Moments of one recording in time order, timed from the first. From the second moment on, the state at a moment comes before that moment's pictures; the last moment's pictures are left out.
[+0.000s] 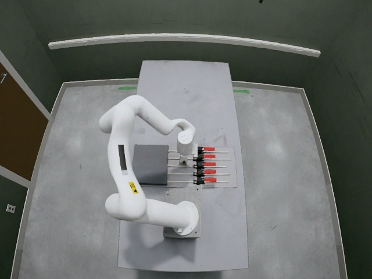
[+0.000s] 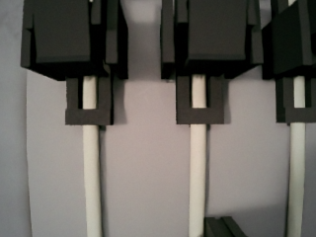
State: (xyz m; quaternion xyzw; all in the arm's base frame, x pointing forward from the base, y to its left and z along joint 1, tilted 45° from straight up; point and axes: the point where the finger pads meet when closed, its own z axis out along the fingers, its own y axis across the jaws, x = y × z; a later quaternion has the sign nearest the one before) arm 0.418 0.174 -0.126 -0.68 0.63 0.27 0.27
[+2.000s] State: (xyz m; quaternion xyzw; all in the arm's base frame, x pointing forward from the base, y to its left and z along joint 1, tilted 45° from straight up) arm 0.445 0.176 -0.125 -0.68 0.63 0.27 0.27
